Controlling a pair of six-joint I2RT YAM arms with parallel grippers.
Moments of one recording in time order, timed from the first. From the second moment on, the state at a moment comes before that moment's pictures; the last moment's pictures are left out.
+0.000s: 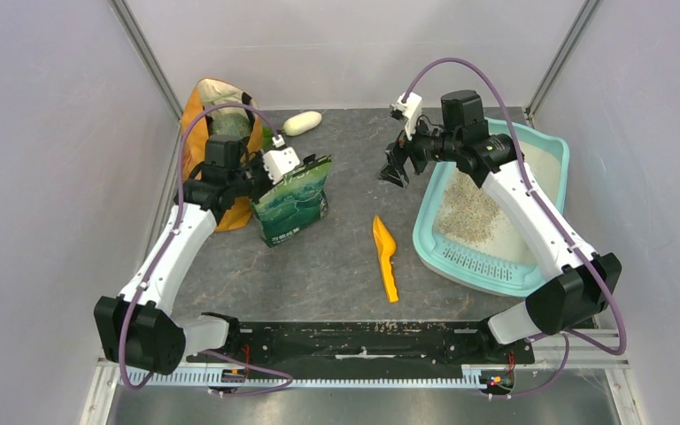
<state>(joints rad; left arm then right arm) -0.21 1.24 1.12 -0.55 0.40 0.81 0.38 1.48 1.53 -0.62 -0.63 -0.37</state>
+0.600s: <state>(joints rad) -0.23 1.29 1.58 -0.75 0.46 0.59 0.37 1.37 1.53 -0.65 -0.58 -0.28</state>
